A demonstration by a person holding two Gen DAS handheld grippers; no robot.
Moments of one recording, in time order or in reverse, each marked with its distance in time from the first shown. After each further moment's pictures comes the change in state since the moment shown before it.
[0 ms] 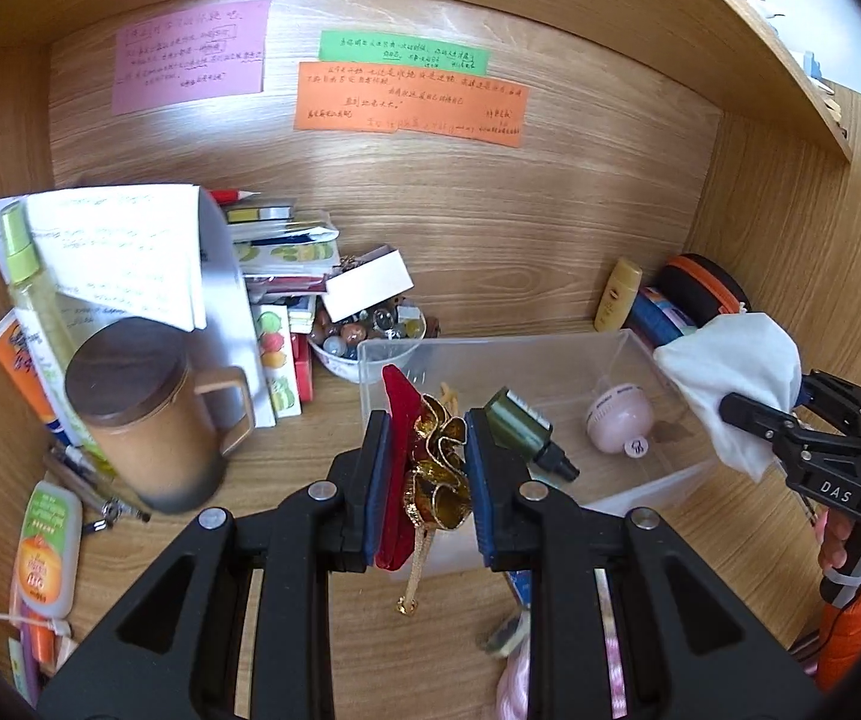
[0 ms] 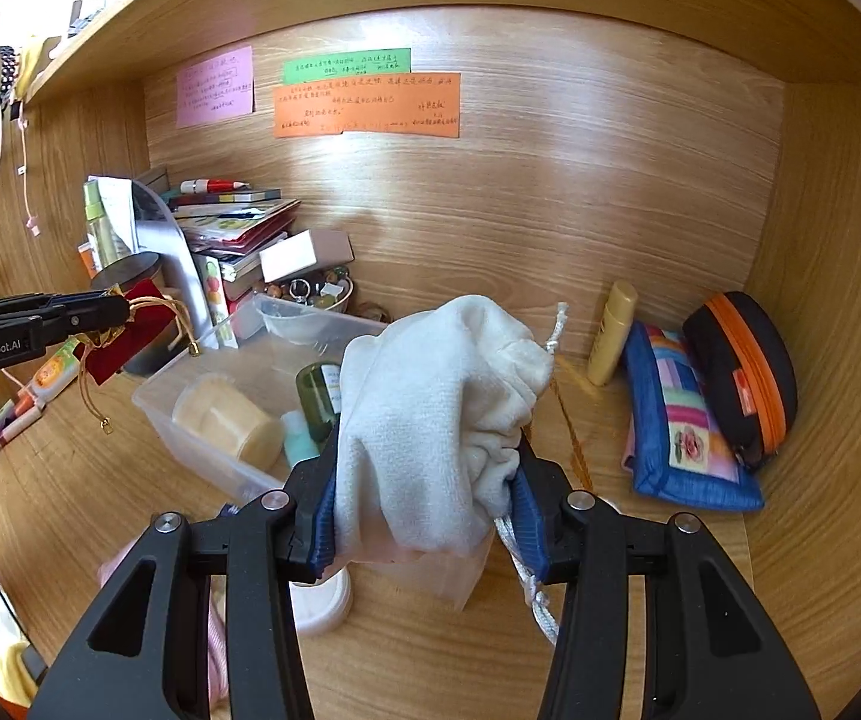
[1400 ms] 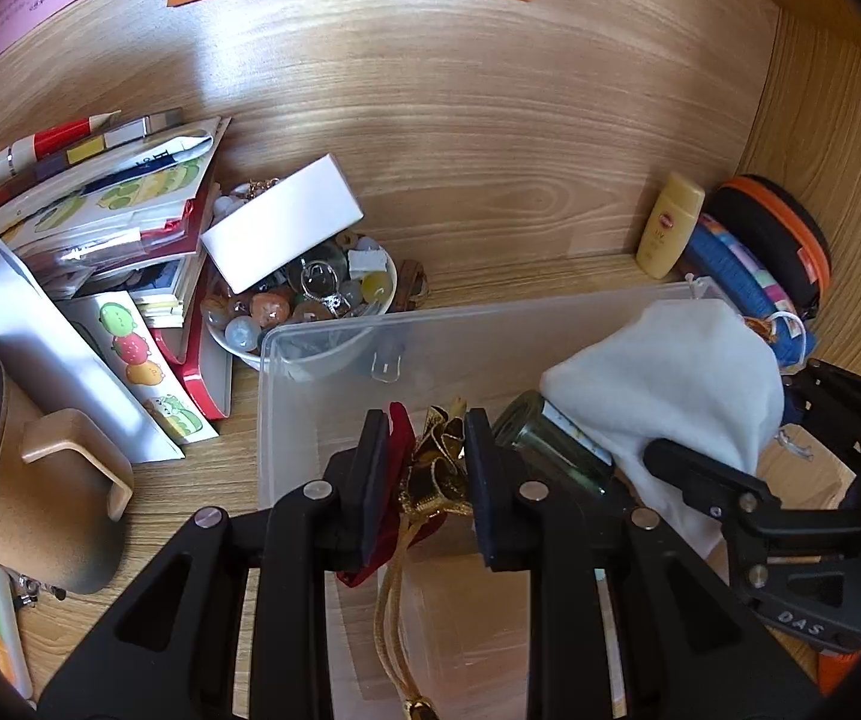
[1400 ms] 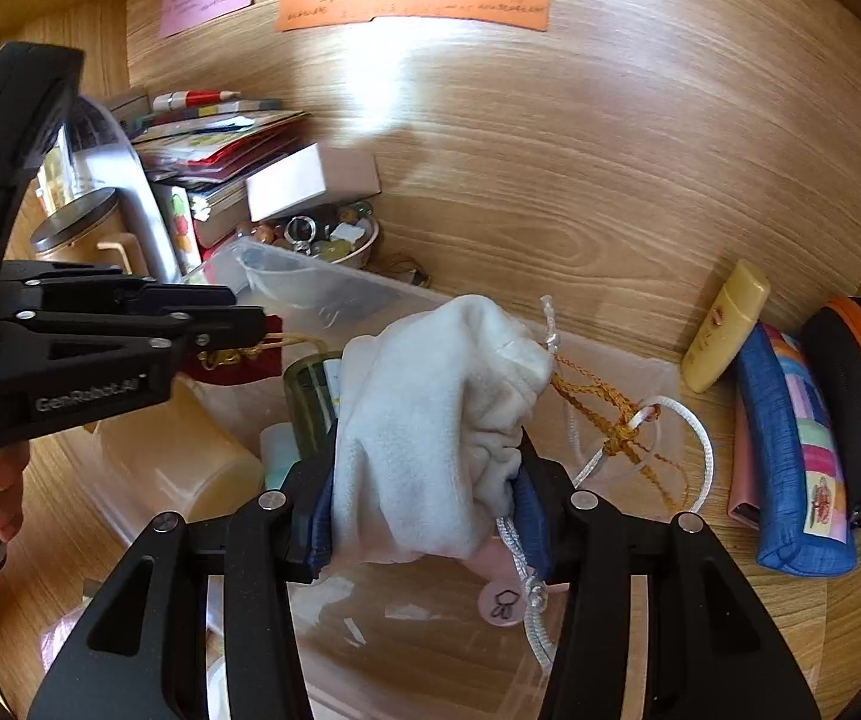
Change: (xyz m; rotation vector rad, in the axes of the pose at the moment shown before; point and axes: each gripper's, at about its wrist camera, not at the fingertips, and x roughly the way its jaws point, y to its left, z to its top) left arm 0.130 -0.018 0.012 0.057 0.201 0.017; right arm 0.113 0.028 0.008 -0.059 0.139 0.045
